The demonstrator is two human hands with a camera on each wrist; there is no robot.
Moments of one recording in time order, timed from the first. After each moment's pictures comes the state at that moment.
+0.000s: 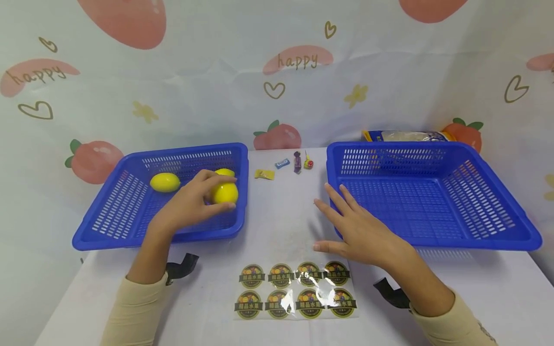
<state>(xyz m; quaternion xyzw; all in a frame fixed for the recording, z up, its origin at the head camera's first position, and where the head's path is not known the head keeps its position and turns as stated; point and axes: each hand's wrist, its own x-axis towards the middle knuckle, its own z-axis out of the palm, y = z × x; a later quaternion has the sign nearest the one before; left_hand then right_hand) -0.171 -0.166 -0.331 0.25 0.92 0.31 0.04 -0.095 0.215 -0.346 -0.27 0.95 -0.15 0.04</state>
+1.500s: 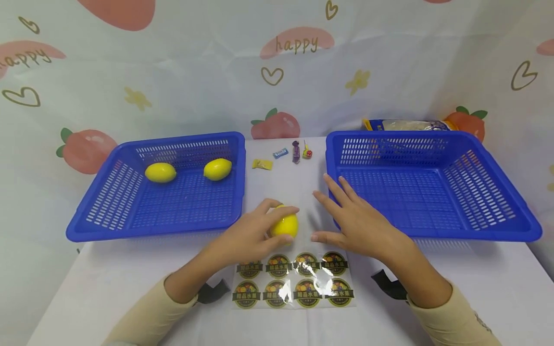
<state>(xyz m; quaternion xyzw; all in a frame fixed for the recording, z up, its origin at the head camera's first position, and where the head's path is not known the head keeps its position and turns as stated) -0.112 -0.057 -0.359 0.36 0.88 0.29 0.10 -0.100 0.213 -0.346 -0.27 0.95 -0.13 0.04</state>
